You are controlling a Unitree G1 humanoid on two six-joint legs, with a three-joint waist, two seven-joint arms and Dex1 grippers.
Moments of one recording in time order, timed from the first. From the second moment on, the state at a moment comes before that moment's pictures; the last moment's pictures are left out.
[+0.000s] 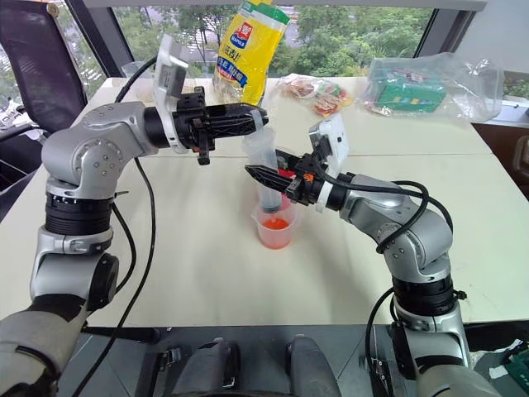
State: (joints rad) left arm -1.02 0.46 0.01 0.05 -0.62 0.80 -1.05; right arm -0.59 -0.44 -0.02 -0.43 0.73 0.84 0.57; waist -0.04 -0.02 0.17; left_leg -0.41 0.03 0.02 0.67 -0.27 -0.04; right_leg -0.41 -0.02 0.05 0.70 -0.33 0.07
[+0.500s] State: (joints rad) left arm -0.93 0.70 0.10 -0.05 -0.71 0.91 -1.09; right arm -0.59 -0.45 -0.02 -0.40 0.71 0.78 0.59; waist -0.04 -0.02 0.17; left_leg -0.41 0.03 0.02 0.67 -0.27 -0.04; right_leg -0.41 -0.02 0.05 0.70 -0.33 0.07
